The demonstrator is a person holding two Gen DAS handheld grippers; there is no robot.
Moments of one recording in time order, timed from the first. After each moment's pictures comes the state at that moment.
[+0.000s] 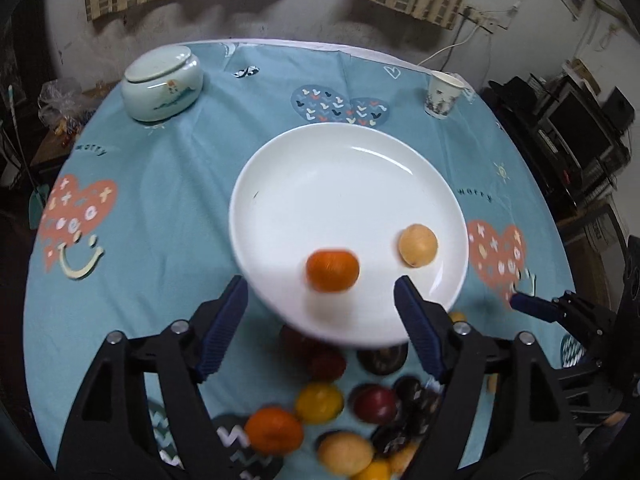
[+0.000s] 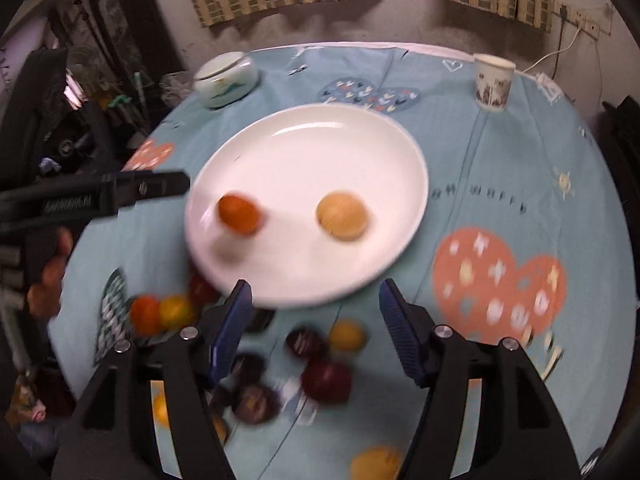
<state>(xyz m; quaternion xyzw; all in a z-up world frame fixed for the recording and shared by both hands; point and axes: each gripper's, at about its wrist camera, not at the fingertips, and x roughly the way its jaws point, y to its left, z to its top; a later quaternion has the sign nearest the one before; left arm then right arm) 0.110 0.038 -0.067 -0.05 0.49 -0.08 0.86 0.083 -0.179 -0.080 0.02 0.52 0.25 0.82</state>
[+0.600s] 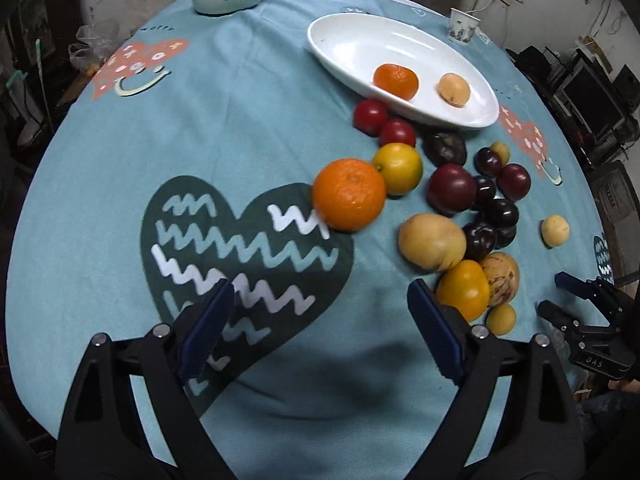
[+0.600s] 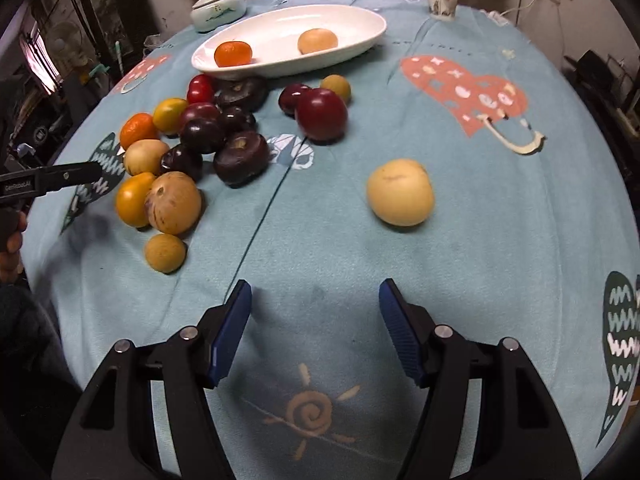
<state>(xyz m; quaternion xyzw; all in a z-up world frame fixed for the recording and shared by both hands) -0.036 0.083 -0.143 -0.06 0.53 -0.05 0.84 -0.075 -0.204 -0.141 -0.02 0.55 0.18 0.81</state>
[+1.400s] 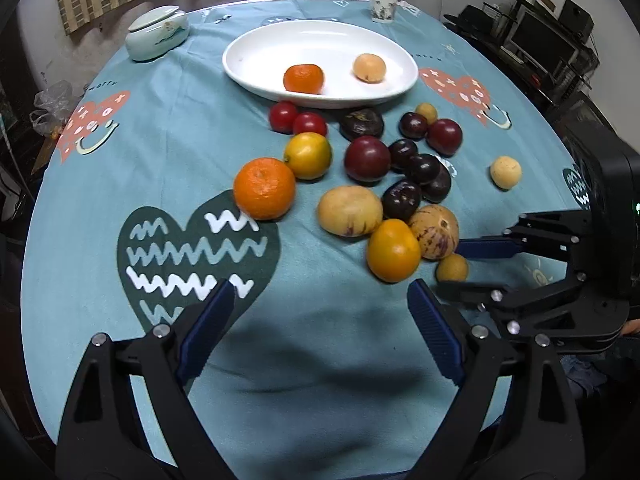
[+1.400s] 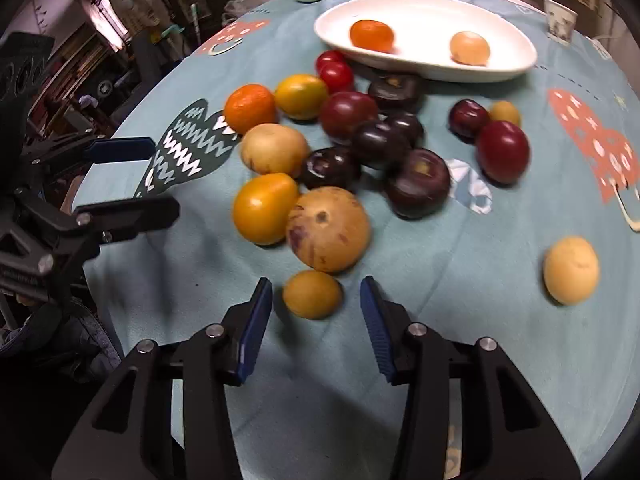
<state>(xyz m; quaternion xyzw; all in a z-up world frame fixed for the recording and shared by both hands) -0.062 0.034 -0.124 0.04 0.52 -0.14 0.84 -0.053 -0.116 -0.136 -0.03 0.57 0.32 0.76</state>
